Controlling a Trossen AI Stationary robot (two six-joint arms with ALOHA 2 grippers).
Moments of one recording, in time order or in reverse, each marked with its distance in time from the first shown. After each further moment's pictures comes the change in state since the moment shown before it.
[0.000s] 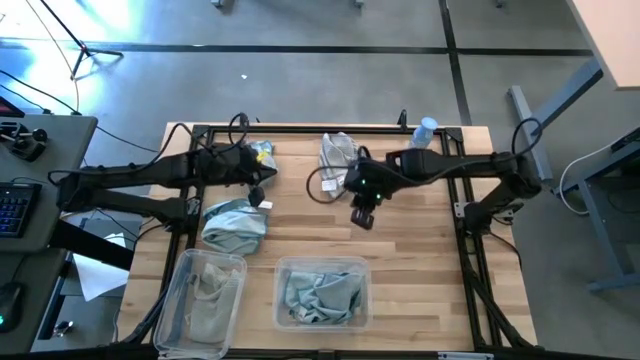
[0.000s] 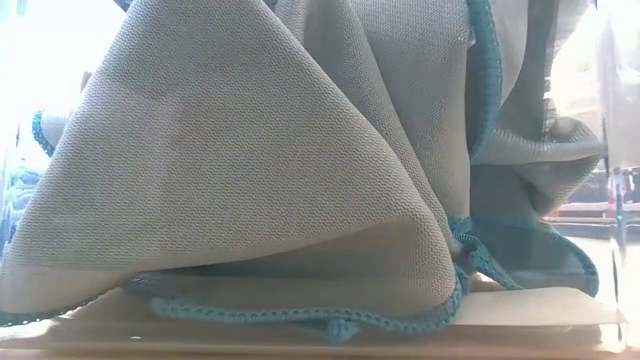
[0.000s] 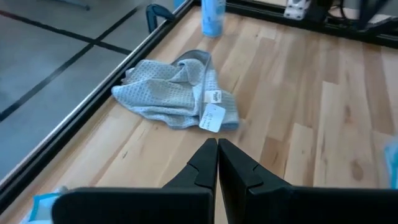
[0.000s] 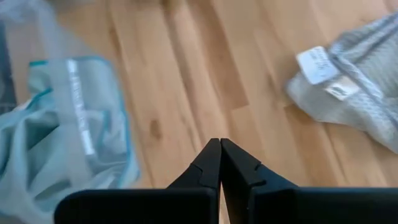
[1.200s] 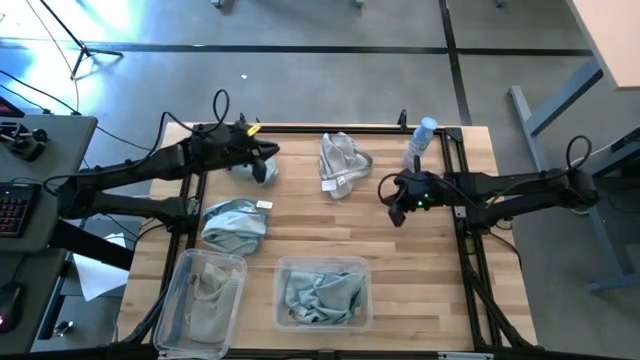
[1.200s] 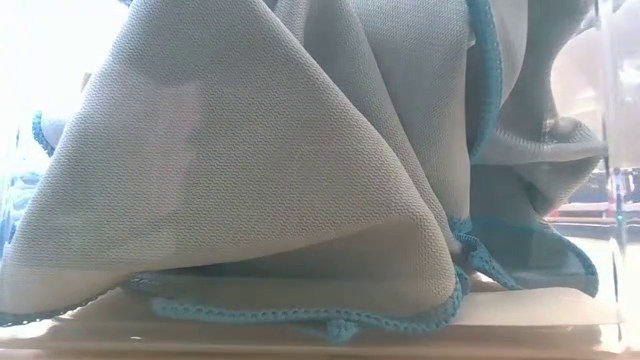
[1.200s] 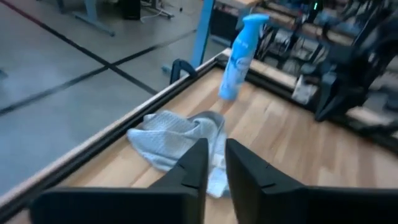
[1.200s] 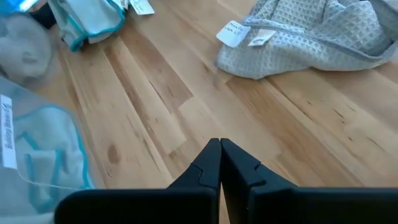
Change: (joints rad) left arm 0.139 0.011 0.060 0.150 0.042 -0.162; right arm -0.019 -0.625 -0.867 0.558 0.191 0.309
